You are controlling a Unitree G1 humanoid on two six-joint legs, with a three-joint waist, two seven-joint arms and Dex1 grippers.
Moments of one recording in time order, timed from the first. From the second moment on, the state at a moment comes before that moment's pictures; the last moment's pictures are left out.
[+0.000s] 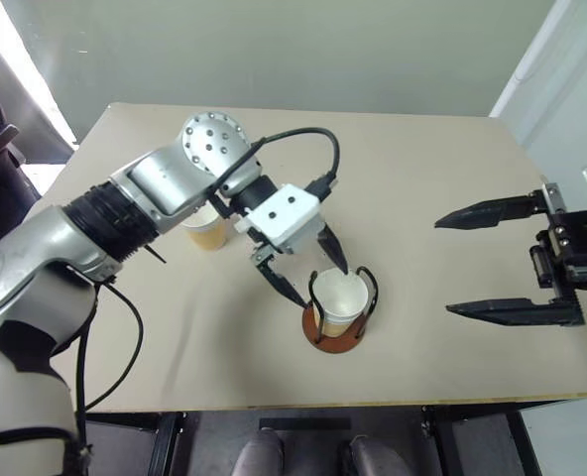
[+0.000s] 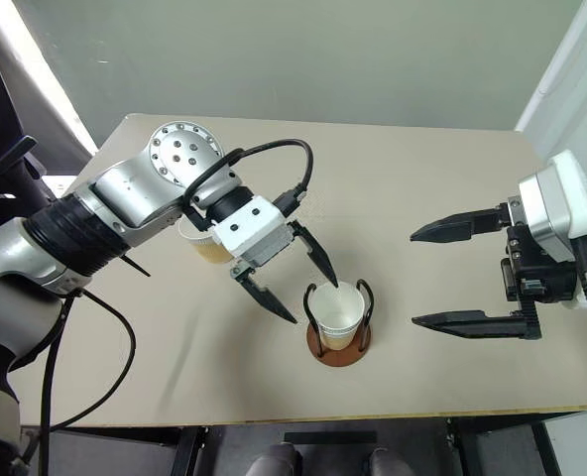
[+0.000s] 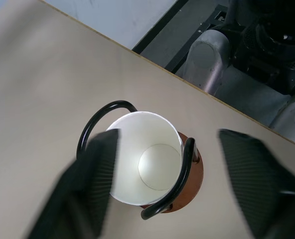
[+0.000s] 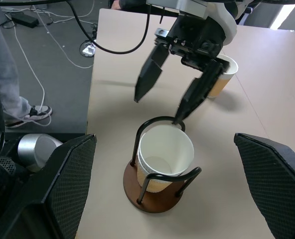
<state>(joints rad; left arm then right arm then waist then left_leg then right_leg) -1.45 0.87 -1.04 0.25 -0.73 -0.22 -1.58 -0.46 -1.22 -0.38 -0.56 1.01 0.77 1.21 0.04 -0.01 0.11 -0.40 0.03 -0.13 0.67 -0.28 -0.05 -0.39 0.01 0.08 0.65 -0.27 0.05</state>
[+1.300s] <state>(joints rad) -1.19 0.88 -0.40 1.05 0.11 -0.26 -1.45 -0.75 -1.03 -0.02 -0.27 0.63 0.67 1.15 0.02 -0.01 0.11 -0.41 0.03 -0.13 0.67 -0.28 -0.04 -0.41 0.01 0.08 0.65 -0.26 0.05</state>
